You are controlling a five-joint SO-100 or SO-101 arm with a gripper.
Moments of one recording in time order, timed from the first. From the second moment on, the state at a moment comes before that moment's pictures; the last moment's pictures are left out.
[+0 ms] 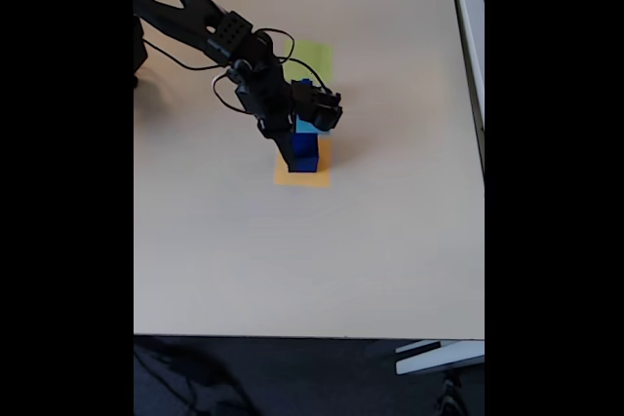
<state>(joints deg) 29.5 68.7 84.6 49.0 58.5</state>
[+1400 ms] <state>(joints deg) 28.7 77.3 64.9 71.6 53.8</state>
